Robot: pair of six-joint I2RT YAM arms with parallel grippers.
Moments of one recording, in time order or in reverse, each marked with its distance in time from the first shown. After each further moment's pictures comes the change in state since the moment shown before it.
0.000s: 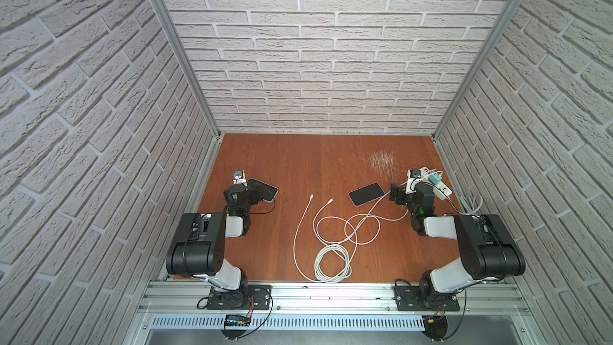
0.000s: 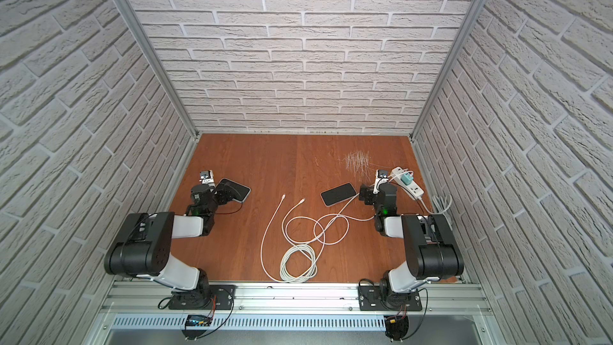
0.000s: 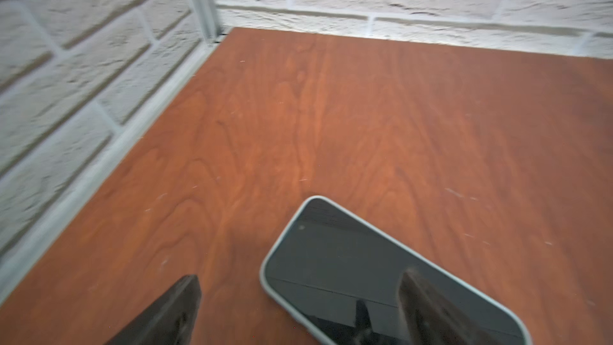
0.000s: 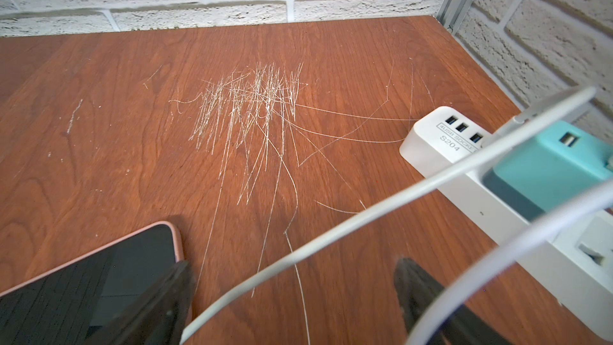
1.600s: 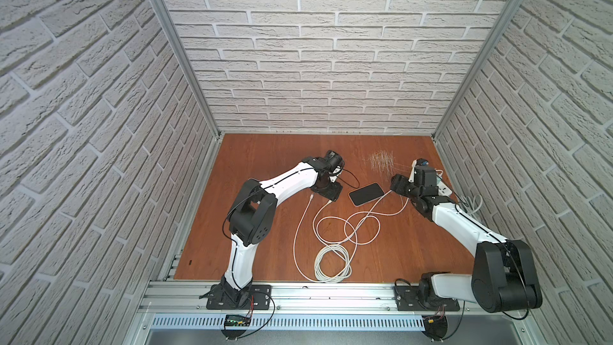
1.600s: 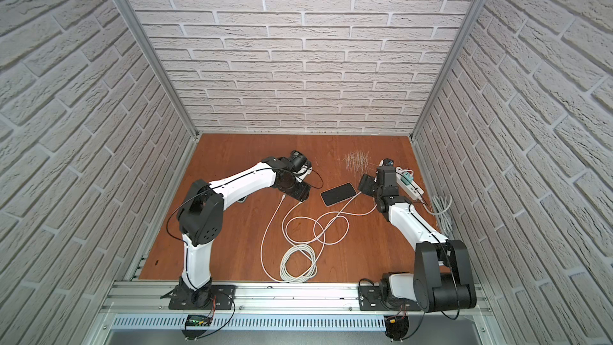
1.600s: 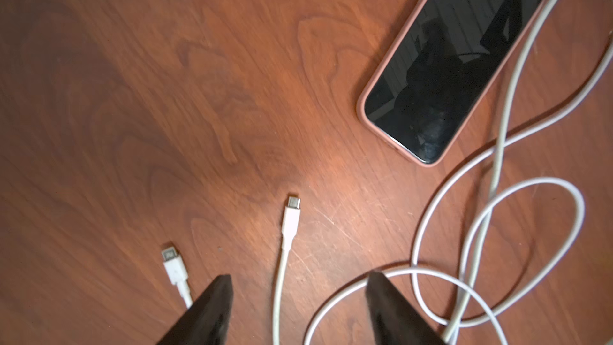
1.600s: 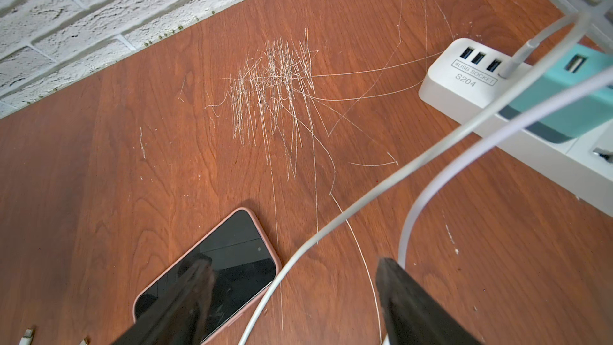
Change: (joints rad) left arm -0.711 0.518 1.267 -1.508 0.303 -0.065; right arm 0.056 -0.220 0.294 -0.746 -0.017 0.348
